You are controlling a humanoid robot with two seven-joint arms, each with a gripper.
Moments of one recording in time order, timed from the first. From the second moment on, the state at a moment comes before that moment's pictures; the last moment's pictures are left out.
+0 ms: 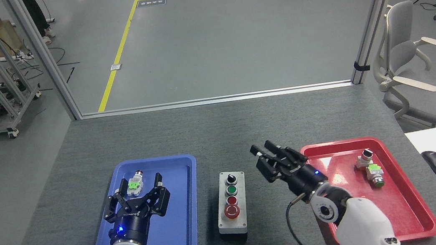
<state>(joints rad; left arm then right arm) -0.26 0.11 -0.19 -1.21 -1.17 0.01 0.26 -0.48 -0.09 0.28 -1.00 0.89 -0.45 -0.02</state>
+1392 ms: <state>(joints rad) -0.22 -0.04 0.06 -1.26 -1.42 -0.16 0.08 -0.21 -0.03 -0.15 -1.26 1.41 -0.19 -0.14</state>
